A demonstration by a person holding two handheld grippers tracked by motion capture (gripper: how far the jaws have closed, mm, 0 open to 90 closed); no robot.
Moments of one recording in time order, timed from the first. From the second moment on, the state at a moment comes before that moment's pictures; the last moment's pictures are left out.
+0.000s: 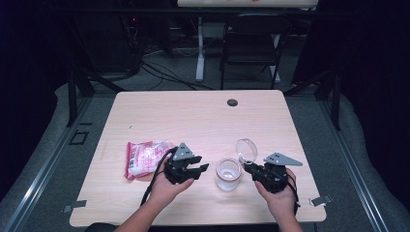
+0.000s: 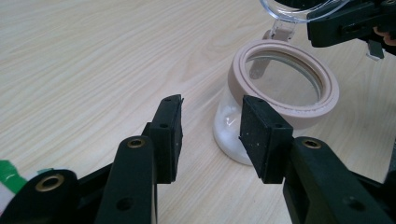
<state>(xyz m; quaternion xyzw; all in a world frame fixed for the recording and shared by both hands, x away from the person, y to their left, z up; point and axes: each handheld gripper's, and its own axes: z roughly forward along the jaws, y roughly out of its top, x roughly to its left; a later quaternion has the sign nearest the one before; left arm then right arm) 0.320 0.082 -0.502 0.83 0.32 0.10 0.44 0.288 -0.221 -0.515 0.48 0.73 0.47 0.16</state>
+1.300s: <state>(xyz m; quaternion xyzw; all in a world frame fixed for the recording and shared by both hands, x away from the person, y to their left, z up) 0.319 0.140 -0.497 0.79 0.38 0.19 0.44 0.326 -0.222 -0.524 0.48 0.72 0.47 0.14</state>
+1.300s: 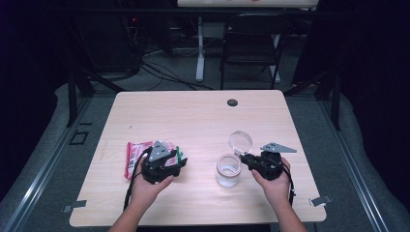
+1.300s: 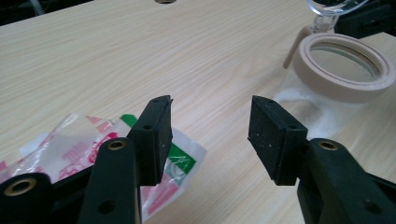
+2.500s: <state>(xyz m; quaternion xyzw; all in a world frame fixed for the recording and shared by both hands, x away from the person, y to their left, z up) 0.322 0.184 -0.538 0.84 0.37 0.22 0.34 0.320 -0.226 -0.523 0.49 0.72 0.47 0.16</state>
